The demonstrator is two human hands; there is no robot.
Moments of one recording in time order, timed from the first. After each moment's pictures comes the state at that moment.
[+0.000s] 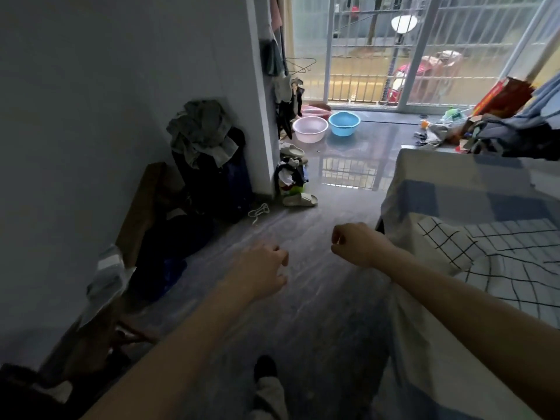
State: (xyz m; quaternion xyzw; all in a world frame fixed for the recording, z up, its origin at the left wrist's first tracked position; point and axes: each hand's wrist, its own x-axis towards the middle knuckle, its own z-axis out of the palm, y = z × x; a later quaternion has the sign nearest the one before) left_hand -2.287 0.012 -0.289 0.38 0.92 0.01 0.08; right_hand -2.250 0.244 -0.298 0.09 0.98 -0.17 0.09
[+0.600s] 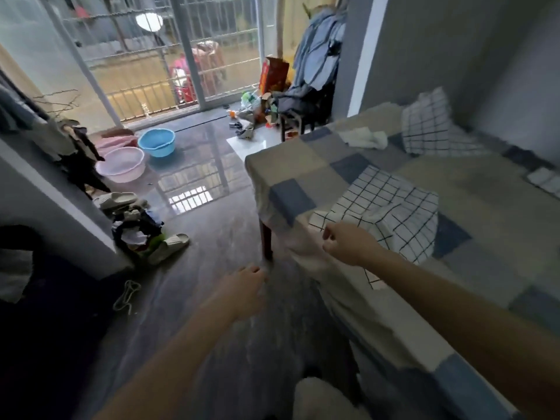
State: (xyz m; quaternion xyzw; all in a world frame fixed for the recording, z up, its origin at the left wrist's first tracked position) left_hand -2.442 0.207 -0.339 0.68 0.71 -0.05 0.20; right_hand -2.237 0.361 -0.303 0.48 0.85 -0.21 0.01
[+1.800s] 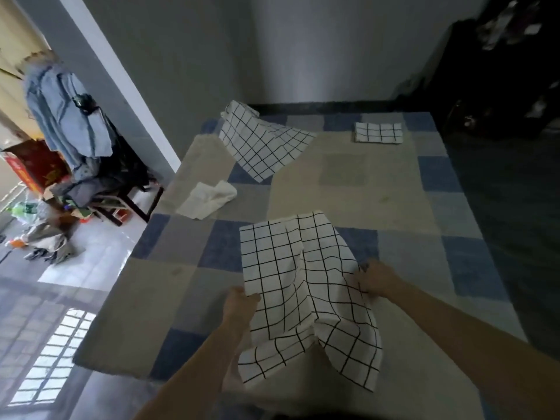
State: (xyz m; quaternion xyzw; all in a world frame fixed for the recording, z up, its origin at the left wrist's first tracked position) left_hand -2.341 0.625 -0.431 0.59 0.69 0.03 0.42; right_hand -2.057 0.523 -0.415 0.84 0.30 -0.43 -0.15
